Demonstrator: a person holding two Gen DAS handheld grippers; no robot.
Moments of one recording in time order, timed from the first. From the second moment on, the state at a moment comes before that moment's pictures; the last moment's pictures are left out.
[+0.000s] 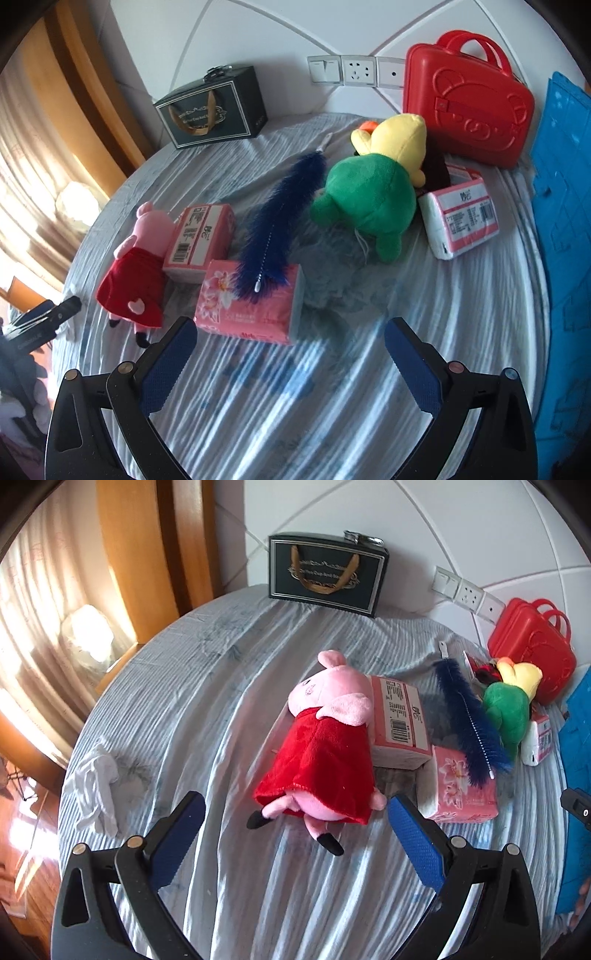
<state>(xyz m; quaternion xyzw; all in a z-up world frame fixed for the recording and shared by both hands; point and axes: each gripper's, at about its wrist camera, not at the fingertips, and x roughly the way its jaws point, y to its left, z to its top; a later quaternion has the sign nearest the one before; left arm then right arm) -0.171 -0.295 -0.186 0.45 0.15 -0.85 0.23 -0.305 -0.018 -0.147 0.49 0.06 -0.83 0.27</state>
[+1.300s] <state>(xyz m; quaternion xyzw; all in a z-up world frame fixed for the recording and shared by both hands) -0.201 -0.350 -0.234 0.49 -0.05 -0.87 -0.04 -0.192 -0.119 -0.184 0.52 -0.04 -0.84 0.15</state>
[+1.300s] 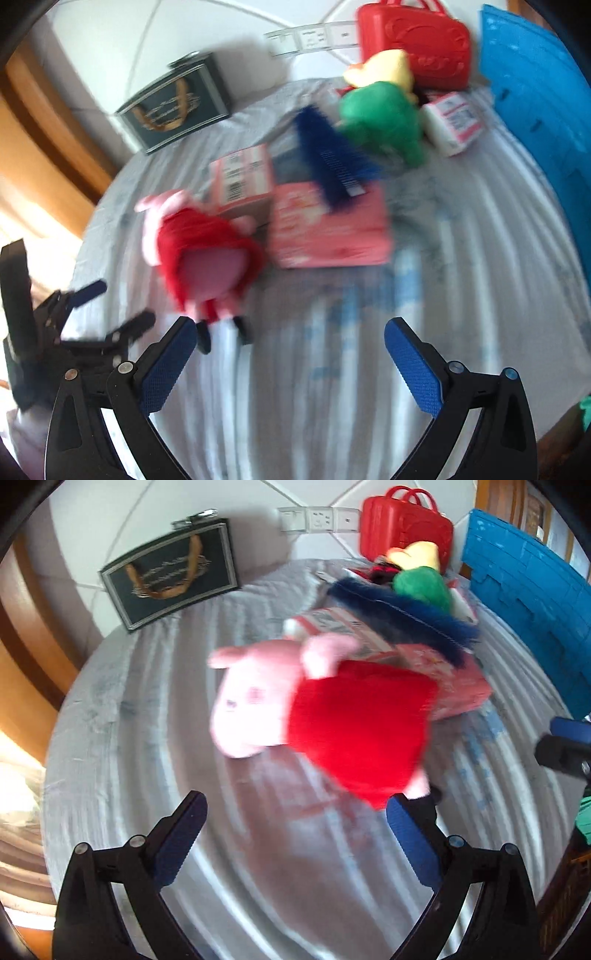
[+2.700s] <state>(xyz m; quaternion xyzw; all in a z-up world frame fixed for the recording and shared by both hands) -0.304 -0.371 -0.290 0.44 -0.14 -0.84 -0.29 -0.256 -0.230 -0.261 0.52 -0.07 -0.85 0.08</state>
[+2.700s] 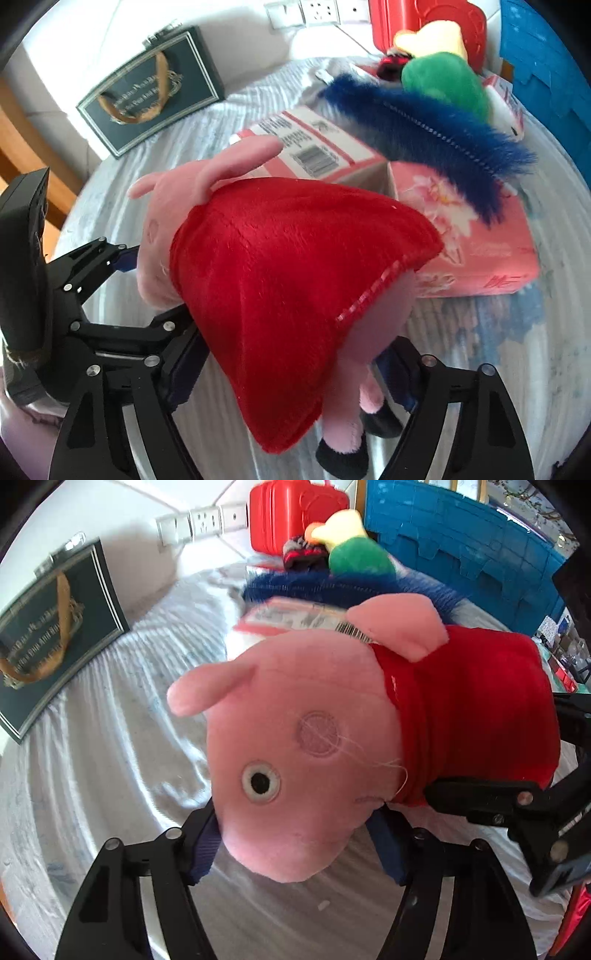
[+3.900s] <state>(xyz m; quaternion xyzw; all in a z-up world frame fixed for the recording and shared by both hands) -0.086 -0.174 -0.050 0.27 -0.14 -0.92 -0.23 -0.062 -0.020 -0.025 0.34 -0.01 -0.93 0.14</state>
